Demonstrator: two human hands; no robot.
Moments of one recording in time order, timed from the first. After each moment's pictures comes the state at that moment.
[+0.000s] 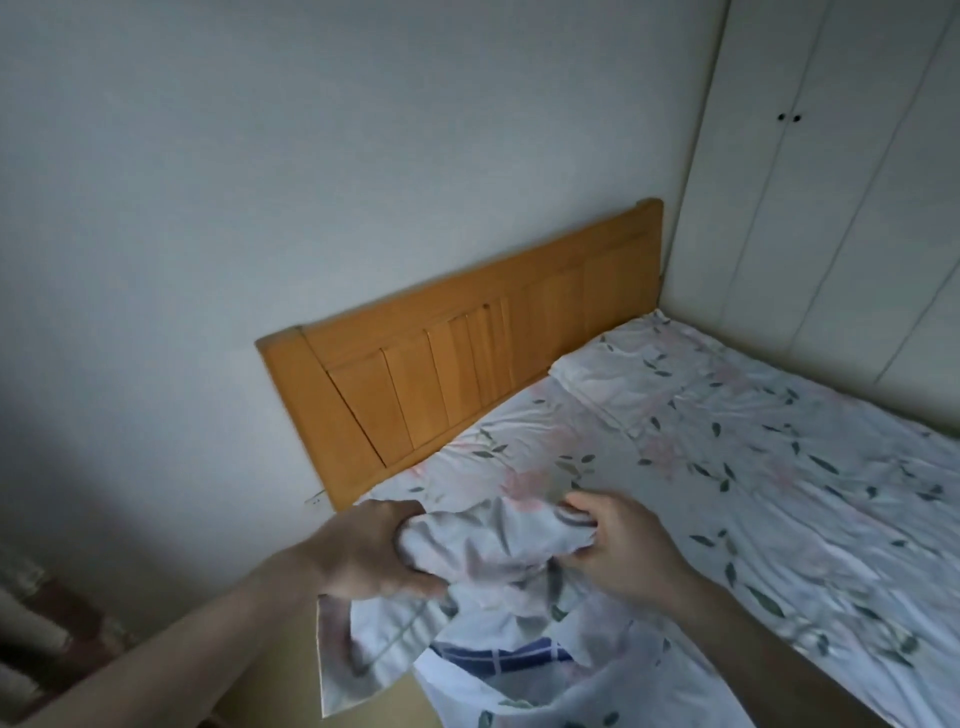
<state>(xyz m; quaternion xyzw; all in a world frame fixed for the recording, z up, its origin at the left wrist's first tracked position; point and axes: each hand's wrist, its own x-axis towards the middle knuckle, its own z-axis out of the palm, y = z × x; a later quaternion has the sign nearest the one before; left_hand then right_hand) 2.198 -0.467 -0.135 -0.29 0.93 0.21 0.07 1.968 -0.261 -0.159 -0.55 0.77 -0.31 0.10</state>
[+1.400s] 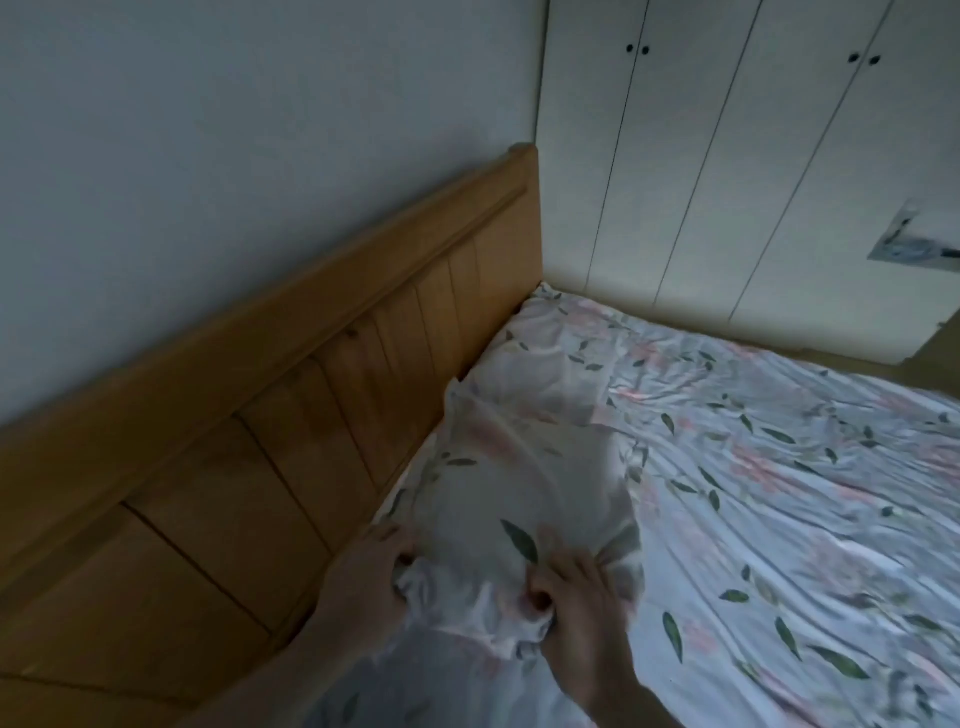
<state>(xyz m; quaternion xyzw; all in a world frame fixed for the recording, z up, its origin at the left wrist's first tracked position) 1.817 -0.887 -0.436 -0.12 0.96 0.23 -0.07 1.728 -0.629 -0.464 -0.32 0.91 -0.25 -0.02</state>
